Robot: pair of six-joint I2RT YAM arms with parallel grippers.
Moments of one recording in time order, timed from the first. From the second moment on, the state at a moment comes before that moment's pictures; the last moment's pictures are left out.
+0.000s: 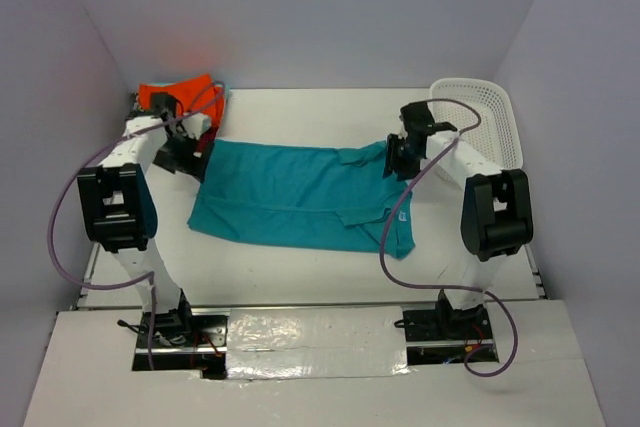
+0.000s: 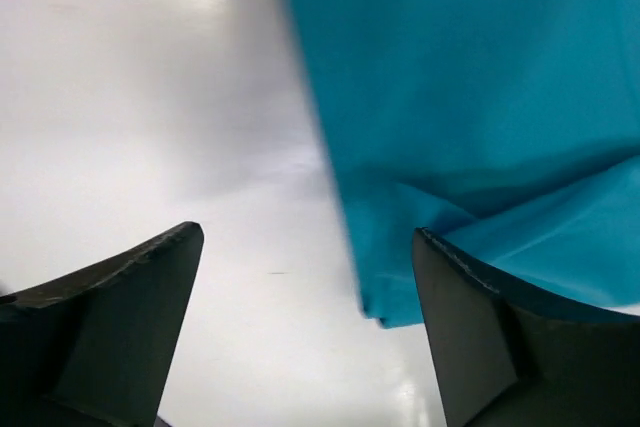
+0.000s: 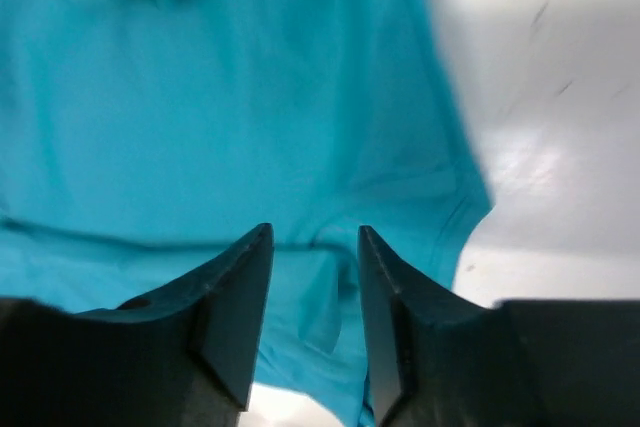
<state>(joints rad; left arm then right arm) 0.11 1.87 1.46 -0.89 0.11 0.42 0.18 1.75 1.25 -0.63 -0.11 0.33</state>
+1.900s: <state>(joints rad) 0.27 1.47 1.06 -1.03 0.04 0.66 0.13 1.32 0.70 -0.67 -0.24 0.46</state>
